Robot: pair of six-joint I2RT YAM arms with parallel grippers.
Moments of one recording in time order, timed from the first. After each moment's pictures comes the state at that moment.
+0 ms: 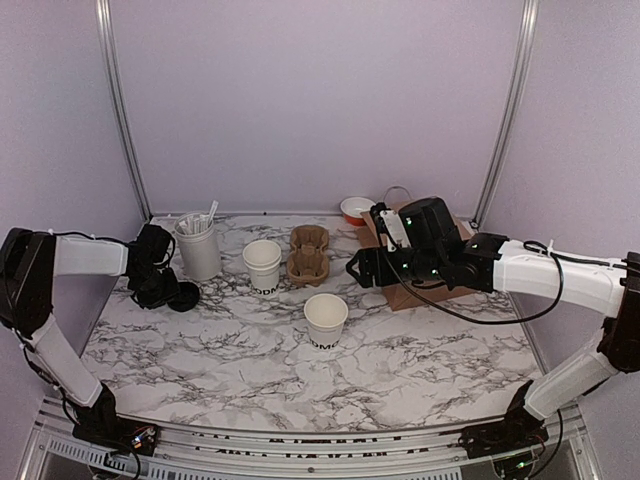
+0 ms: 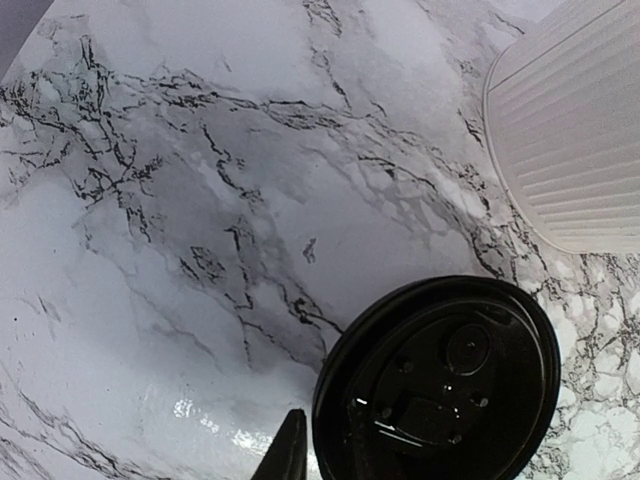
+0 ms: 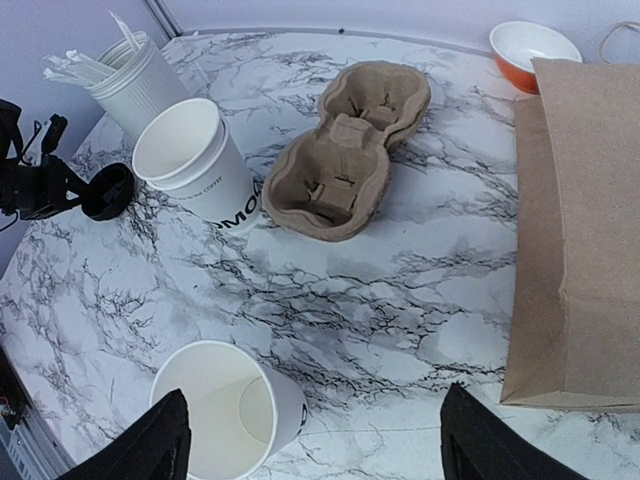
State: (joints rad) left arm -0.19 1.62 0.89 -0.43 -0.18 -0.66; right arm 0.79 1.41 1.07 -0.28 0.07 0.39
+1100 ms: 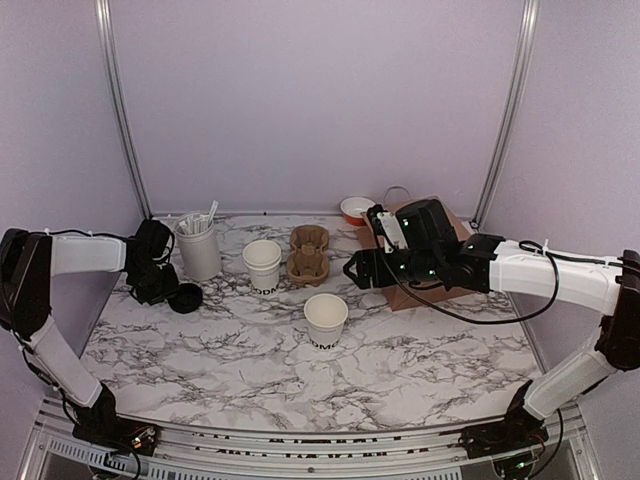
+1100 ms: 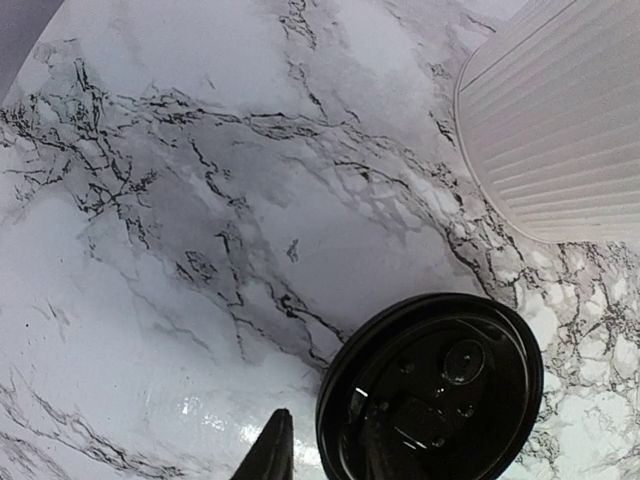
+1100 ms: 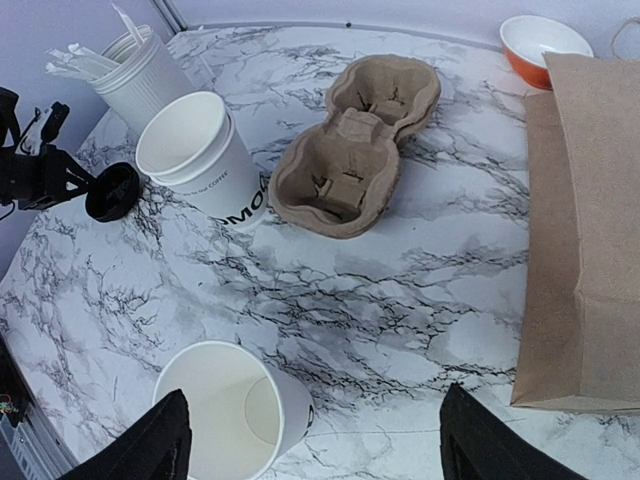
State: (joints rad) left arm -0.19 1.61 0.92 -0.48 -0.16 -0.62; right arm 0.79 1.43 1.07 -0.26 0.05 0.39
